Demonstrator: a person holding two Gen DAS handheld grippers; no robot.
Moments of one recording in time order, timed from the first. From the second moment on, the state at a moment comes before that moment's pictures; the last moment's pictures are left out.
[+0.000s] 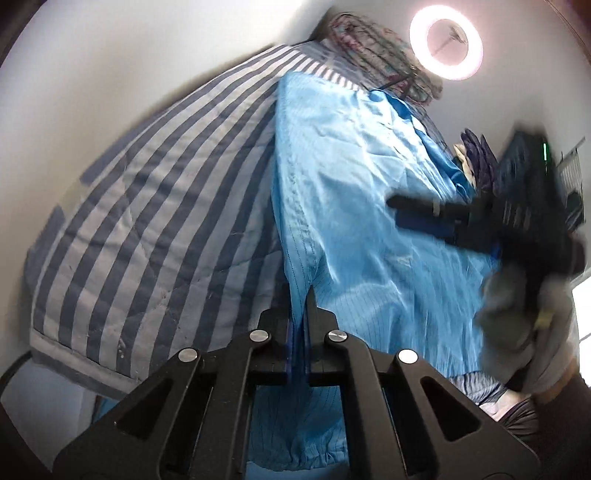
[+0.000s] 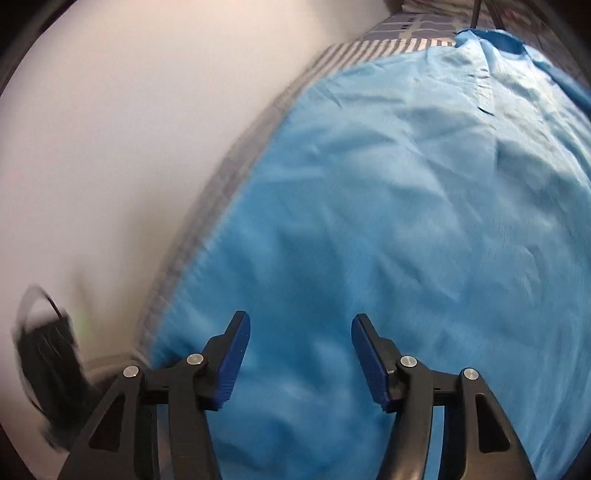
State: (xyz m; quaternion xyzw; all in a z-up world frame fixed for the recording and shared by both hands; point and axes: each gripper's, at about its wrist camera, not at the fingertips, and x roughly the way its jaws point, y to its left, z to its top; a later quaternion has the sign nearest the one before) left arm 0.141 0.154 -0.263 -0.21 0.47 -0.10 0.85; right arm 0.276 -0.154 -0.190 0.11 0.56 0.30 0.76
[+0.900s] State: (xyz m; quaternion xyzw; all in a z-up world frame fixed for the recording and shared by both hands) left arm 0.163 0.115 -0.243 -0.15 0.45 -0.12 0.87; right arm 0.337 -0.016 -0.226 -0.07 0.63 0.22 0.74
